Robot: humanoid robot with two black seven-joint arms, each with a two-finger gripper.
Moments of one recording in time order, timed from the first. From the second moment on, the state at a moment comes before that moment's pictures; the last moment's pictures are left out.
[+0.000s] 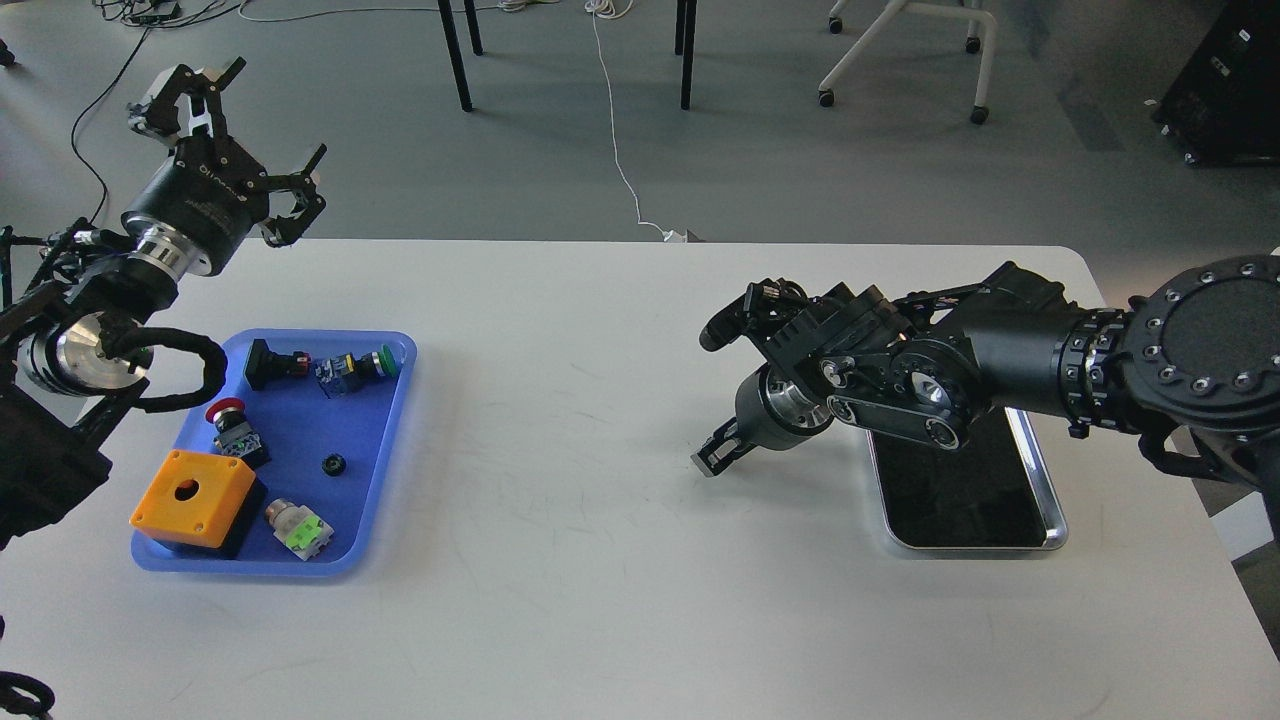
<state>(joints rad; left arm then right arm) -0.74 0.53 -0.77 -0.78 -0.03 -0.43 -0.26 1.39 0.00 -0.65 0.80 -1.08 0.45 0.21</state>
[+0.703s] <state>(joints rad) -0.74 0.54 -0.76 -0.78 -0.03 -0.42 -0.26 1.38 0.00 -0.65 0.78 -1.08 0.44 0.21</state>
